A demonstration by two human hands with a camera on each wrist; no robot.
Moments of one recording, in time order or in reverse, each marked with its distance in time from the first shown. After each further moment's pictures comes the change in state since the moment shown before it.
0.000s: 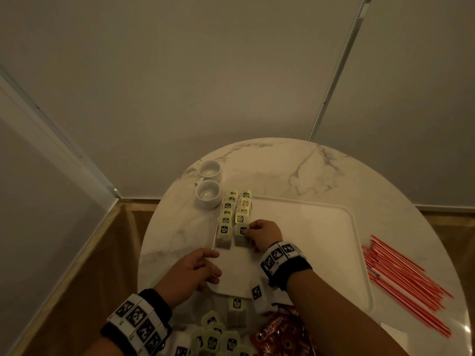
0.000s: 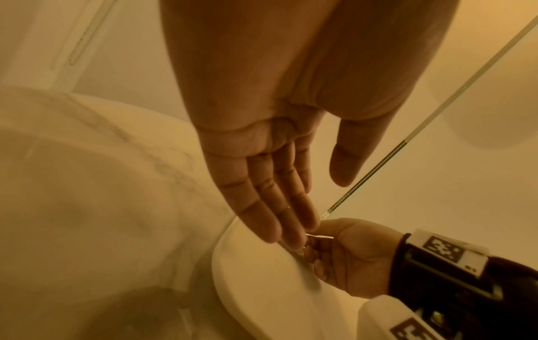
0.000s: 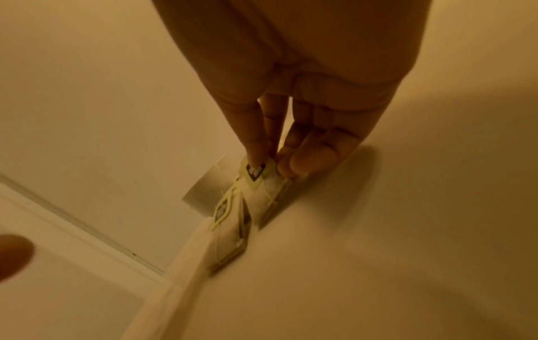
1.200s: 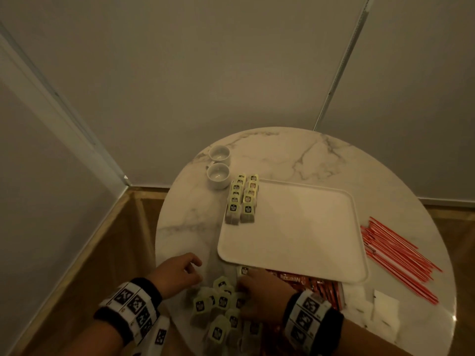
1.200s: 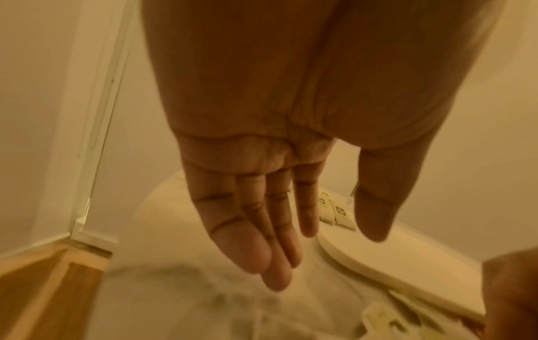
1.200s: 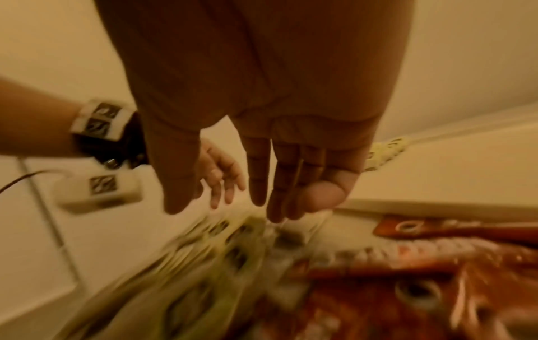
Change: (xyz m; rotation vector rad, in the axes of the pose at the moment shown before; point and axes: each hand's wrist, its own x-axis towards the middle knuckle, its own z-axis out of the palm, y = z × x) left_hand -0.040 -0.059 -0.036 0.603 -0.030 -0.068; right_hand -0.163 0.040 0.012 -0.967 -0.571 -0.466
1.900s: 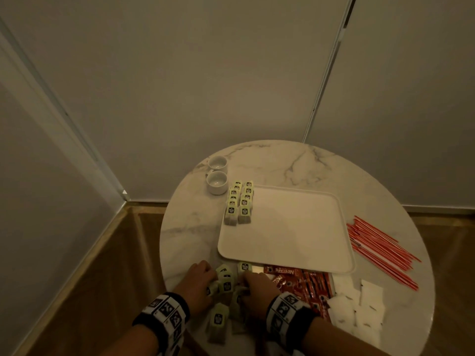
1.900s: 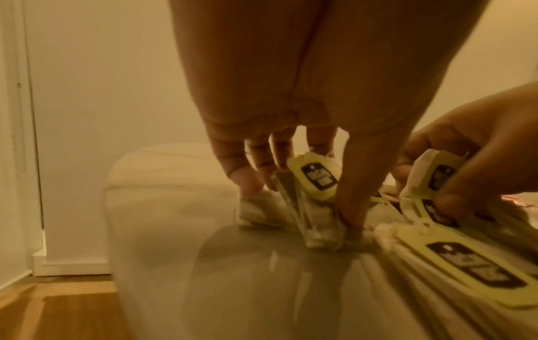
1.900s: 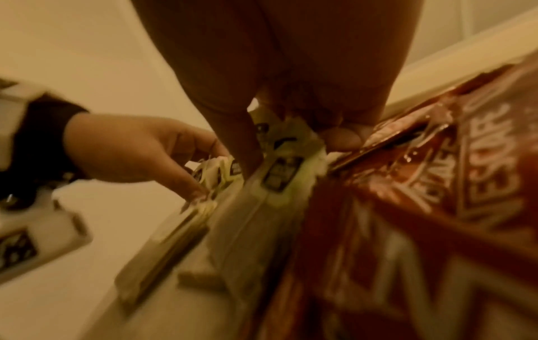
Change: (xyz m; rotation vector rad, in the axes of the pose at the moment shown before) left_hand -0.008 0.000 0.060 0.457 0.121 0.288; right_hand 0.006 -0.010 0.042 0.230 0.208 0.280
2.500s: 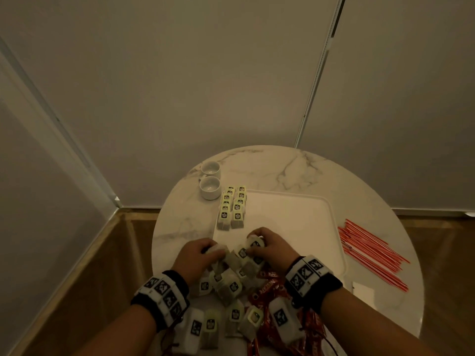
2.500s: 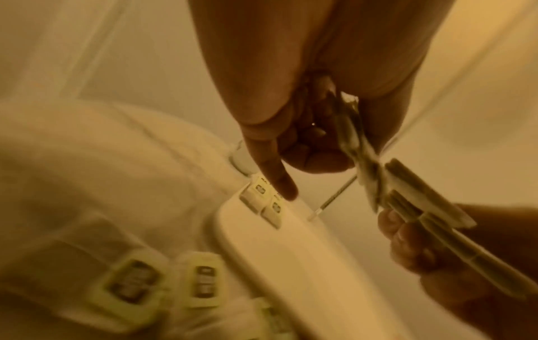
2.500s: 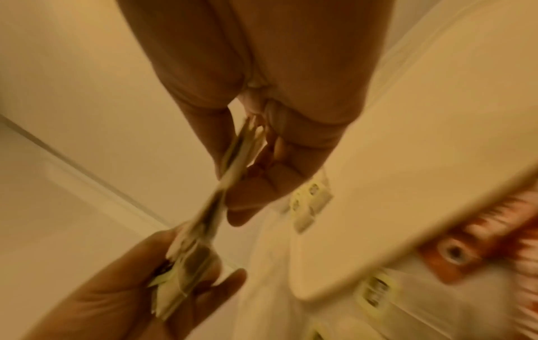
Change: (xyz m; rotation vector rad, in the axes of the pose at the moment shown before) left_hand 0.019 0.038 -0.061 -0.874 0.297 -0.102; right_hand -0.002 0.009 -0.093 0.837 0.185 -0.060
